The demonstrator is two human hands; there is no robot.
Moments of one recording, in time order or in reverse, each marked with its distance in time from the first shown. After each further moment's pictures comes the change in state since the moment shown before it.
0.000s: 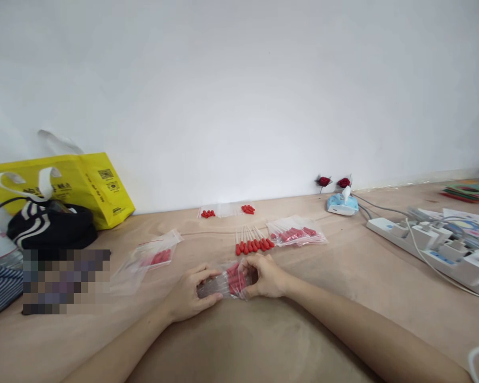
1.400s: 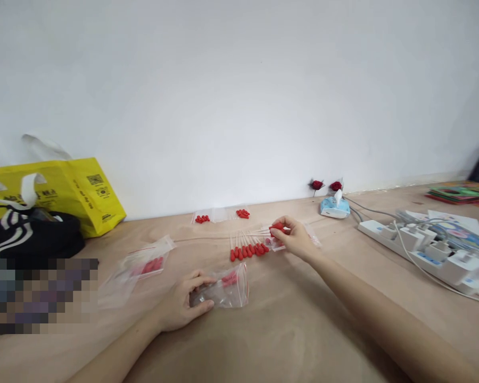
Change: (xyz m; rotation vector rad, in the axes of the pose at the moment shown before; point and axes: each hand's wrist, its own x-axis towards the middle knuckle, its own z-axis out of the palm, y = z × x) left_hand 0.003 -0.004 -0.005 -0.014 -0.078 0.018; right_hand 0.008 0.036 -0.077 0.408 0.513 0.154
